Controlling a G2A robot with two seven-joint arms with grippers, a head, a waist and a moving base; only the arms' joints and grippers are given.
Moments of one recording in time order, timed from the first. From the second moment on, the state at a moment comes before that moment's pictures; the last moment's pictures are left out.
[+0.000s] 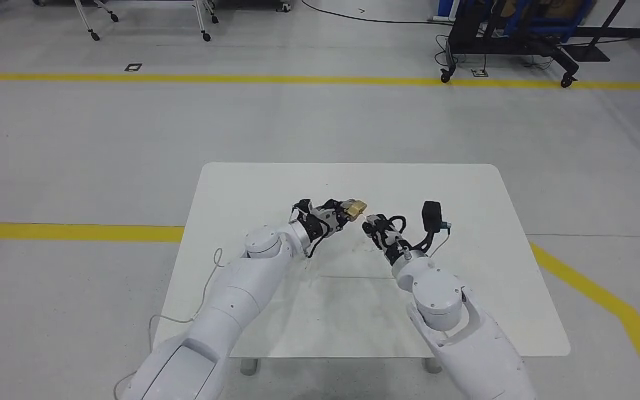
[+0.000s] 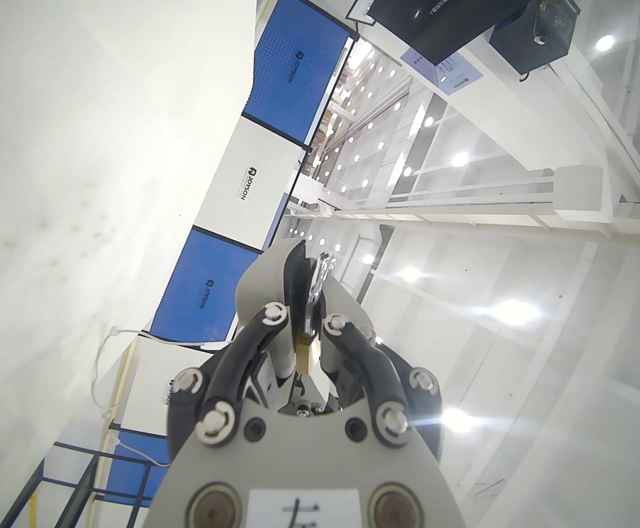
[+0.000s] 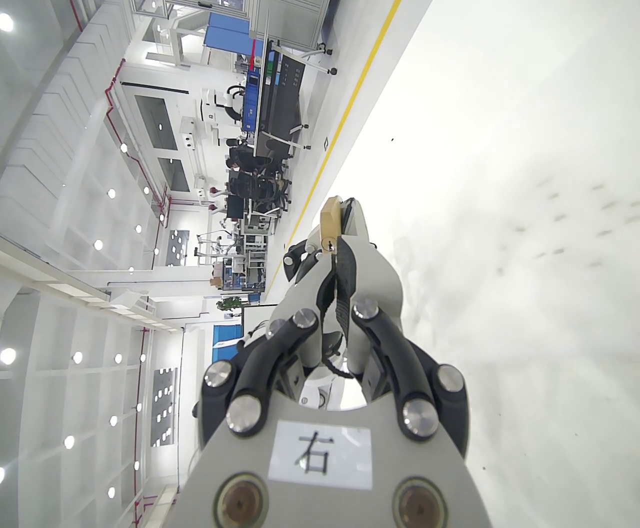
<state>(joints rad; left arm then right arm) 0.82 -1.60 -0.99 -0.61 -0.73 -0.01 -0.75 -1.48 -1.25 1.16 -1.85 0.08 0.48 -0.03</state>
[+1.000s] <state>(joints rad) 0.84 -1.60 -1.01 -0.62 -0.68 -0.05 -0.73 -1.48 -1.26 1.14 -1.86 -0.07 0.50 0.00</state>
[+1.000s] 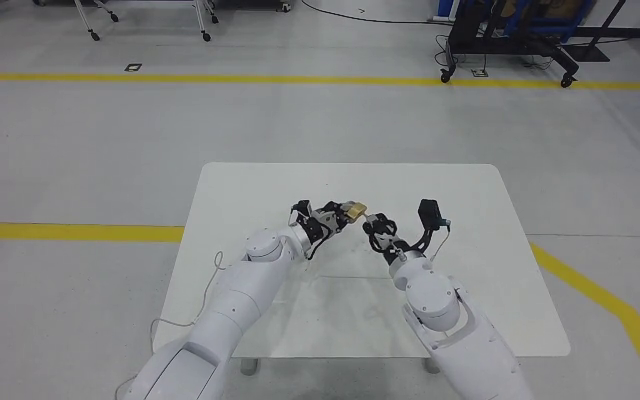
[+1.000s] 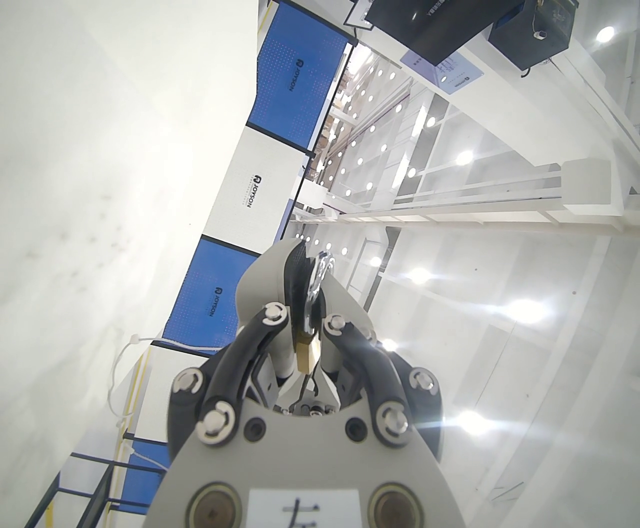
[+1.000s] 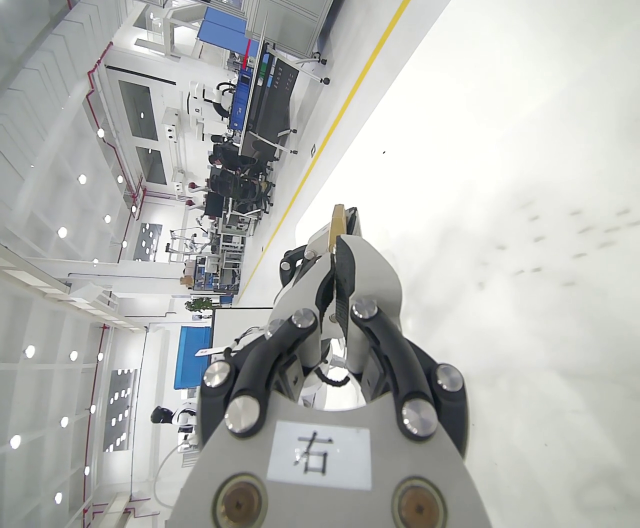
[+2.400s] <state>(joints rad) 0.84 -1.61 -1.01 -0.61 -0.61 -0.09 -0.73 -1.46 -1.28 1.13 -1.83 -0.21 0.54 0.04</state>
